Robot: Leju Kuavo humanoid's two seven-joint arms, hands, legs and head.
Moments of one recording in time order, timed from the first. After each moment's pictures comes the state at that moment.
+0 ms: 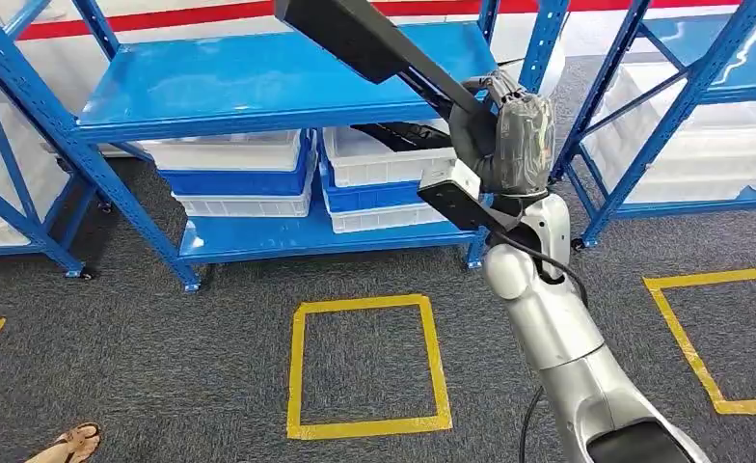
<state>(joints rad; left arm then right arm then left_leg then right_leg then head) -0.12 -0.31 1.12 -0.21 -0.75 0.20 -0.10 -0.68 -0.05 0.39 -1.36 0.72 -0.56 -0.23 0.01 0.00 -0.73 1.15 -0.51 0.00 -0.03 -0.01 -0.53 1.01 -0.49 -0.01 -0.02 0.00</state>
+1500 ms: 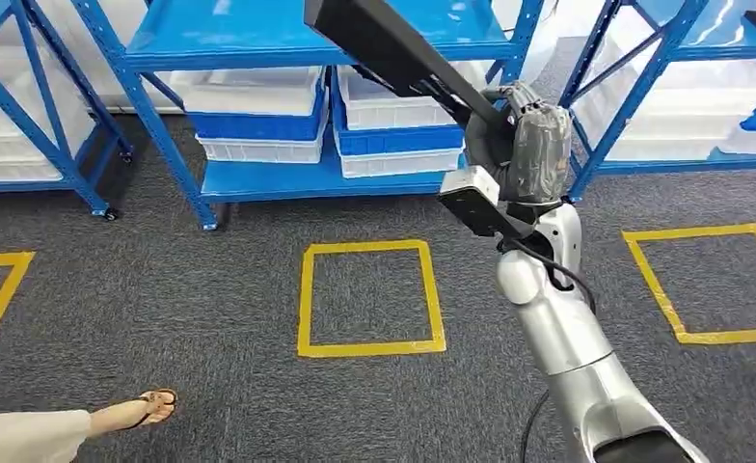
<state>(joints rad) -0.11 -0.19 1.15 -0.21 -0.73 0.15 -0.10 -0.65 -0.07 0.36 -1.36 0.68 -0.58 -0.26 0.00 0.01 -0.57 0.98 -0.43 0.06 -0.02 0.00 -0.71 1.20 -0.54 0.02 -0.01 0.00</state>
